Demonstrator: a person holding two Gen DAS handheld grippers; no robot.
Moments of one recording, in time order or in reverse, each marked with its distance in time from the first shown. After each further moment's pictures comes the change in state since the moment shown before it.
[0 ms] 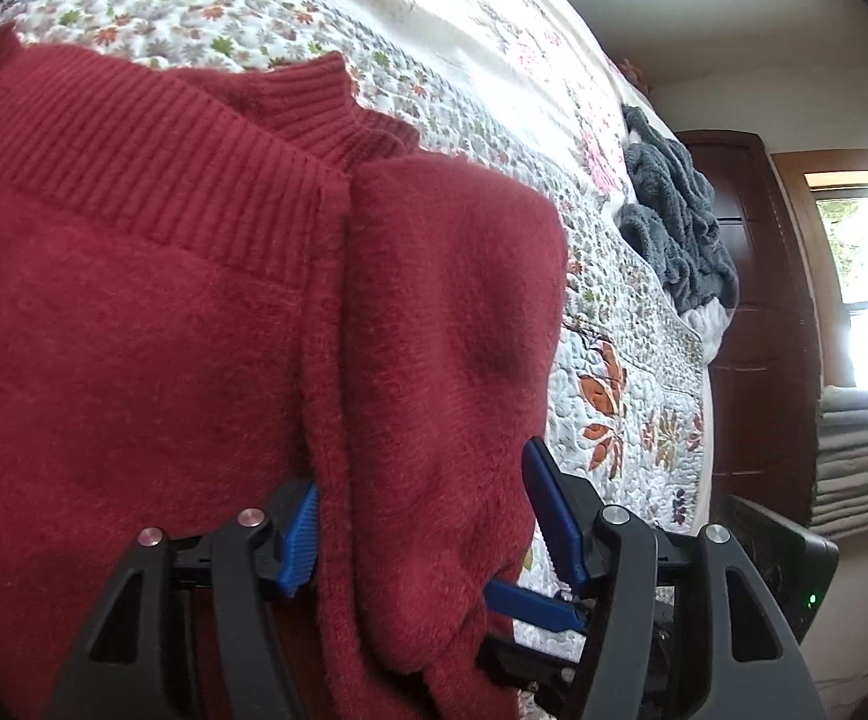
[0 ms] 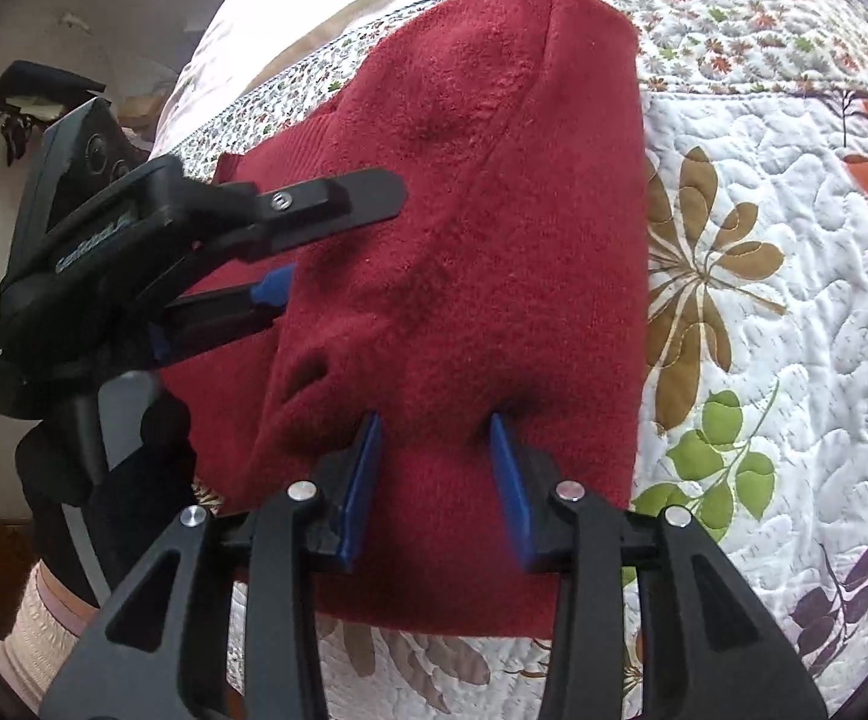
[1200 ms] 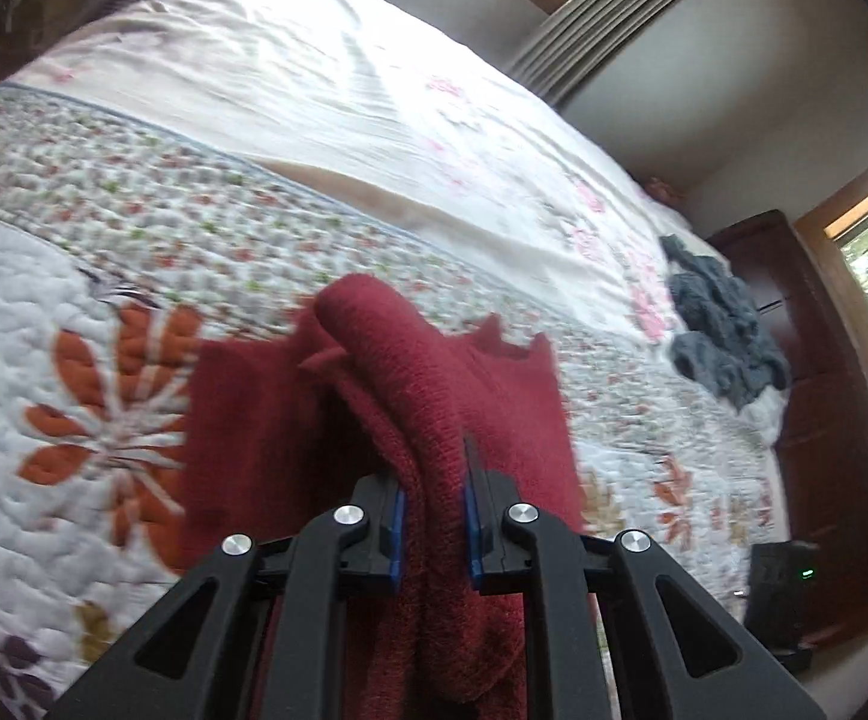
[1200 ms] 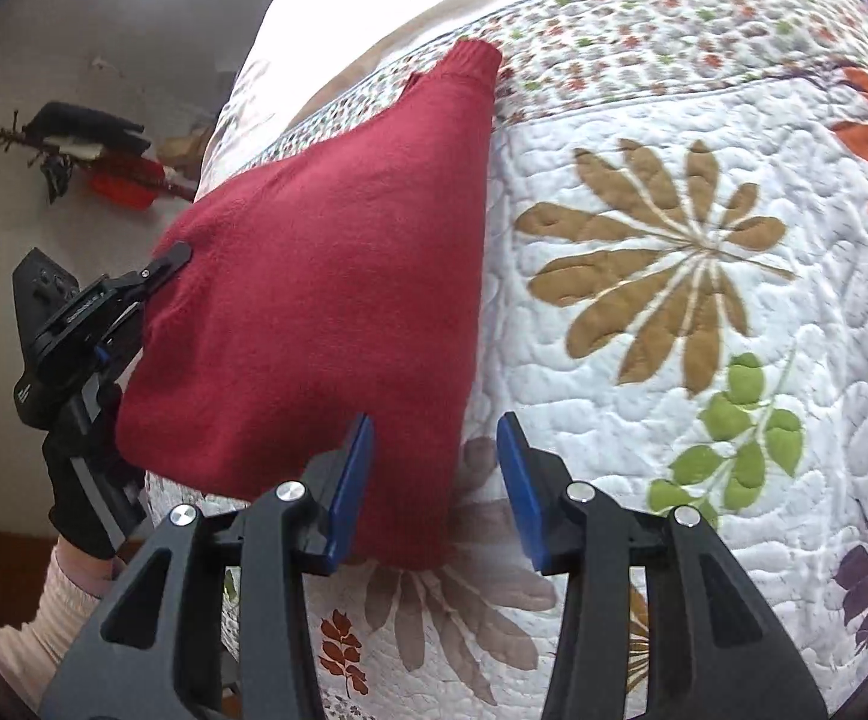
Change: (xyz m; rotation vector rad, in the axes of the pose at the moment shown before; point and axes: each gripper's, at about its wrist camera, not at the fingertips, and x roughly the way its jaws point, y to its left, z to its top) left arm -0.180 0.058 -0.006 0.094 -0.384 0.246; right arm -0.039 -0.012 -0.030 0.028 -0.073 0.123
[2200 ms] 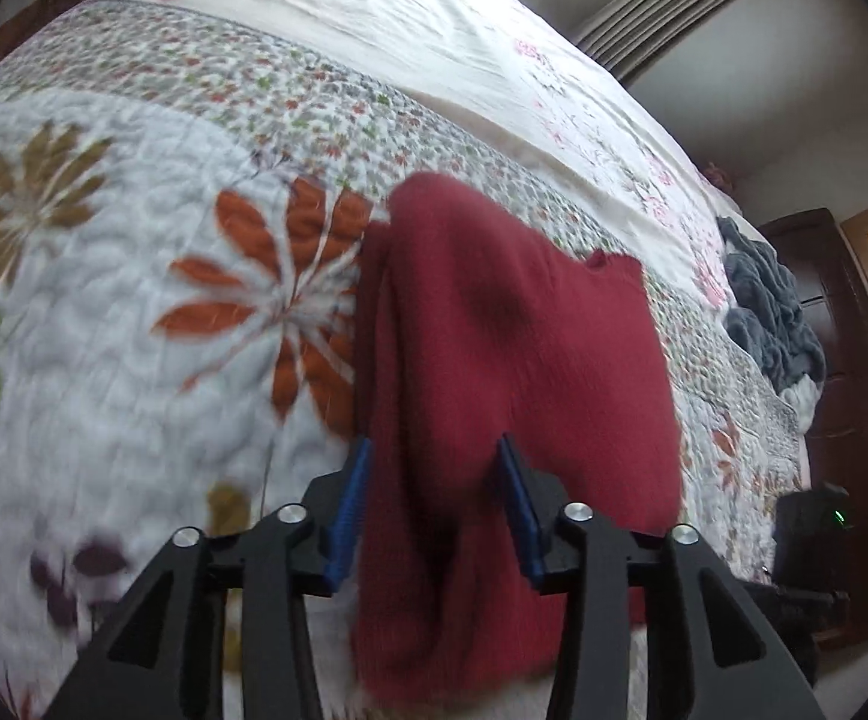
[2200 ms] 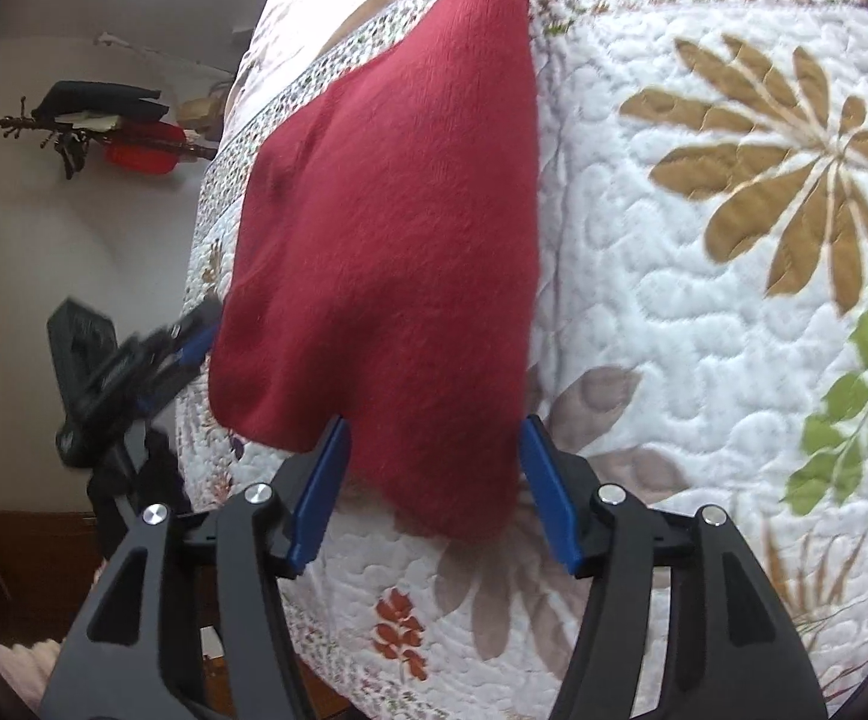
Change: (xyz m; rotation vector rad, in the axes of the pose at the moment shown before) left arm -0.042 0.066 -0.066 -0.112 0.111 0.033; right arm 0.054 0.036 -0.017 0.035 0.130 0.097
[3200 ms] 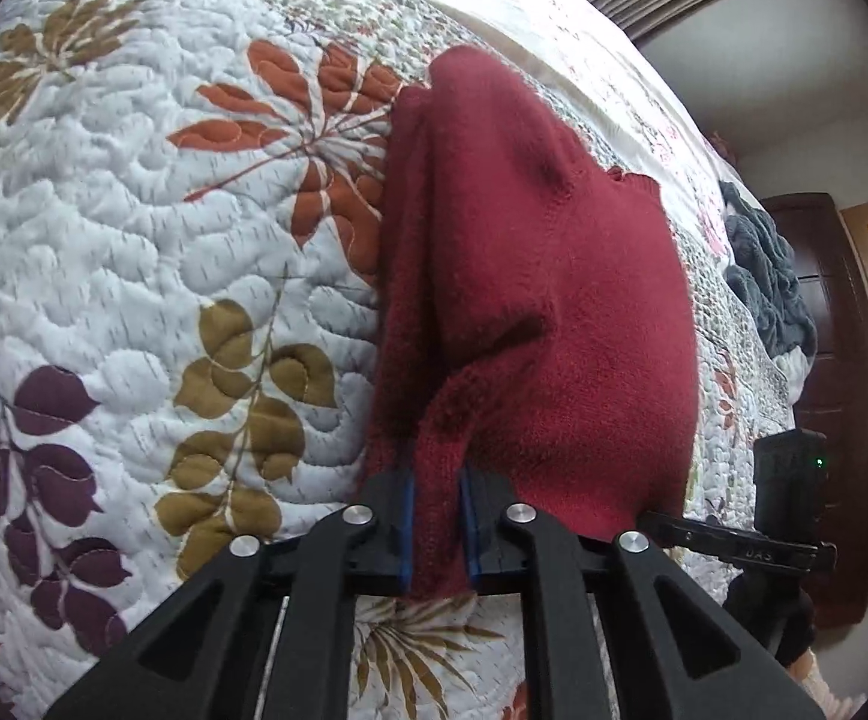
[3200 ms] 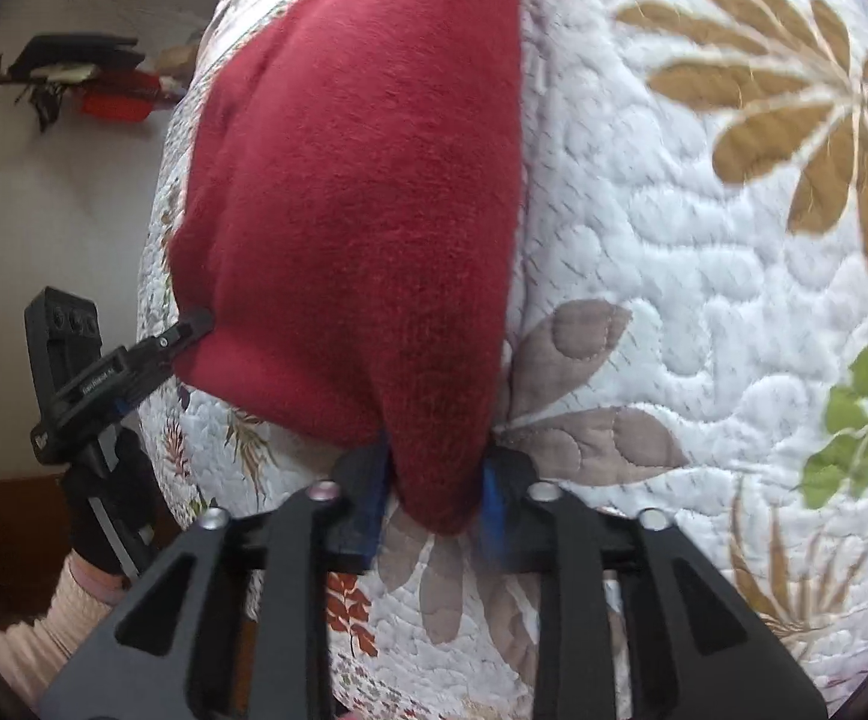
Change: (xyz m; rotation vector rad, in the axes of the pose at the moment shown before) left arm 0.018 0.019 -0.031 -0.040 0.120 -0.030; right arm 0.019 -0.003 0.000 -0.057 0.106 -0.094
